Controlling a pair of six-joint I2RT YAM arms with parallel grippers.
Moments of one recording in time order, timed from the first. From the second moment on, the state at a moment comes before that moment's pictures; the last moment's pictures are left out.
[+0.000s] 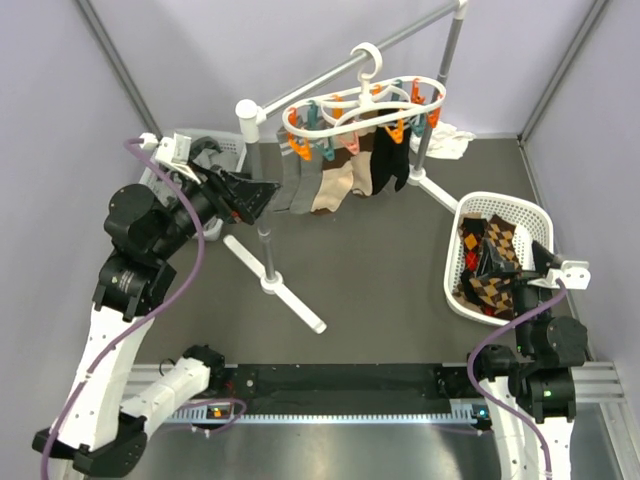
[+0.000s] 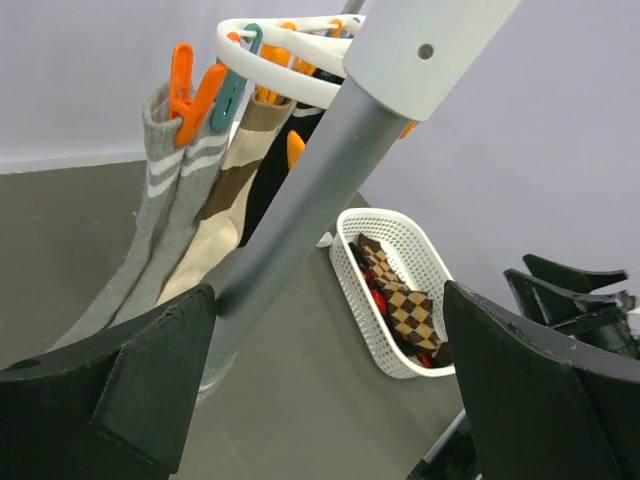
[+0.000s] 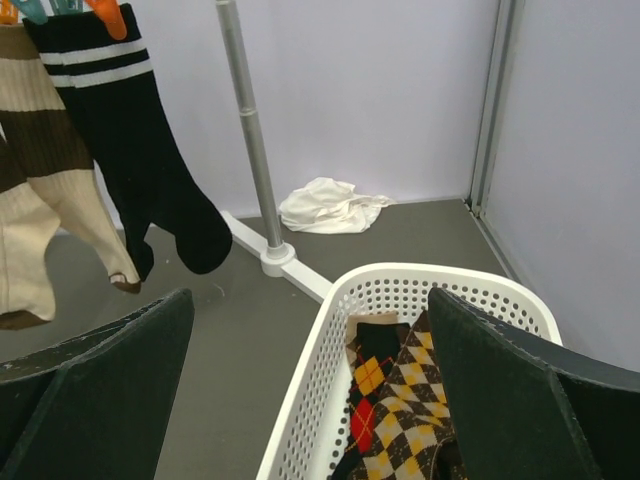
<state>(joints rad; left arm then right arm) -0.31 0.86 1.30 -0.35 0.40 -0.53 0.04 0.00 0.54 -0.28 0.08 0.08</state>
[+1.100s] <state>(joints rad) -0.29 1.21 1.35 -0.07 -0.03 -0.07 0.05 0.00 0.54 -0.28 0.08 0.07</state>
